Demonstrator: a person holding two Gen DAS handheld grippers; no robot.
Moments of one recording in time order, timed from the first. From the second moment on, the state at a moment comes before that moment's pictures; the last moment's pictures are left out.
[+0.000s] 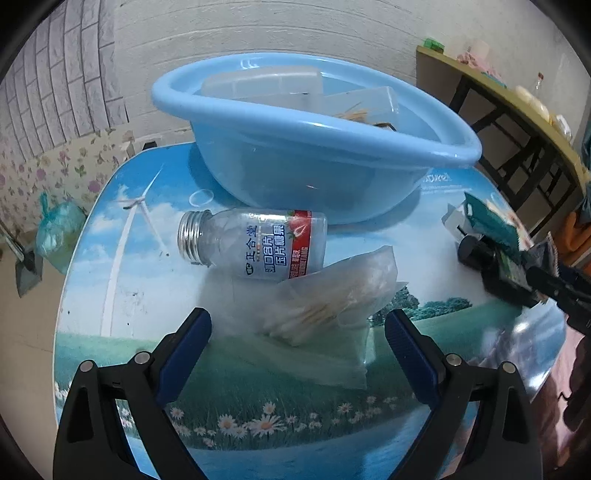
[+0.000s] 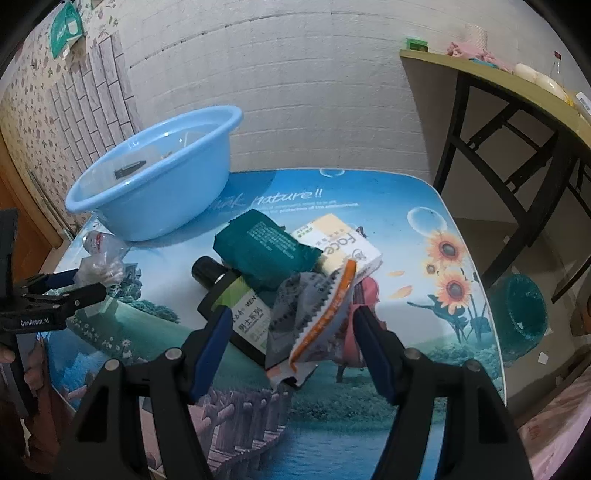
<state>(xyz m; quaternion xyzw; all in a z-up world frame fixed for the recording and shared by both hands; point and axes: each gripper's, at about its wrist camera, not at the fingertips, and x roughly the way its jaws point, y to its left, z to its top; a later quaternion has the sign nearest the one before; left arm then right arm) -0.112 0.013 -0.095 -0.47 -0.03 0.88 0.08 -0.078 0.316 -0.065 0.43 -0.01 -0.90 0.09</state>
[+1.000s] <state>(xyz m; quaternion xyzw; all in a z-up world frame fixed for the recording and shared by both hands) -0.047 0.000 -0.069 -0.44 -0.02 0.89 0.10 -0.045 0.289 -0.047 0.41 0.01 -0.90 0.15</state>
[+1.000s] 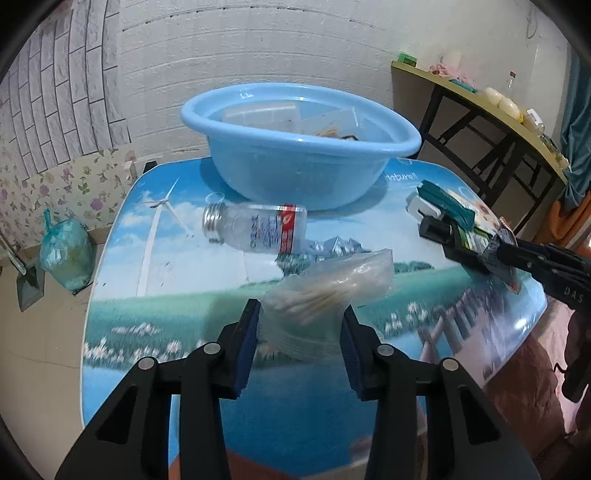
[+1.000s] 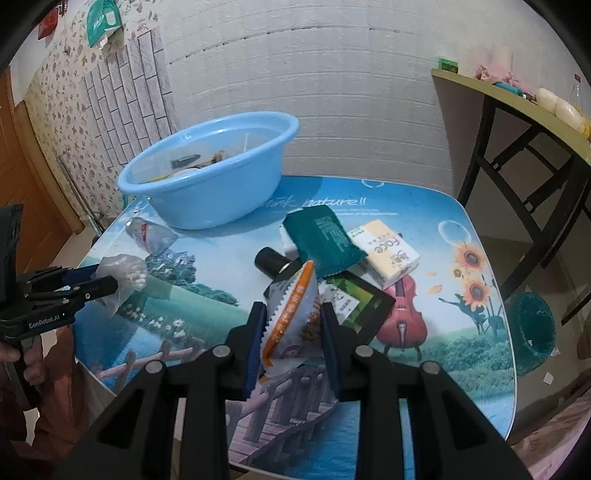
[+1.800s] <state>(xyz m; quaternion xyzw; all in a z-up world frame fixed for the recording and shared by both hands) -0.010 -0.014 -0.069 -0.46 -0.01 0.89 0.06 -0.021 0.306 -0.053 0.41 0.01 -0.90 0.14</state>
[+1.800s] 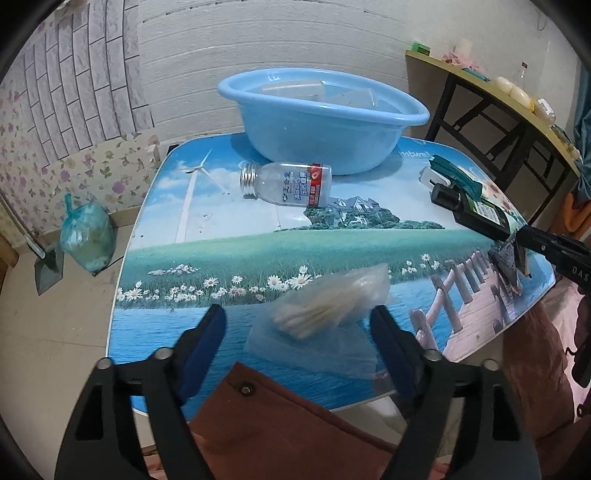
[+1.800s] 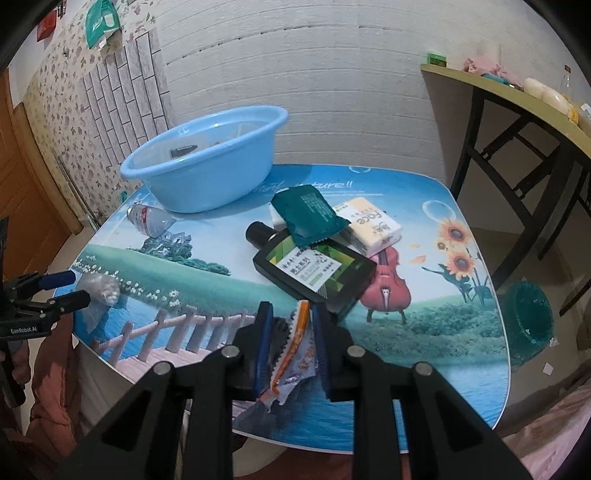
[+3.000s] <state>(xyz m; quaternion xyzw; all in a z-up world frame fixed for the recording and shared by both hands) -0.030 0.009 -0.093 -0.48 -0.05 0.88 0.05 -0.017 0.283 -0.088 0.43 0.08 -0.89 0.15</state>
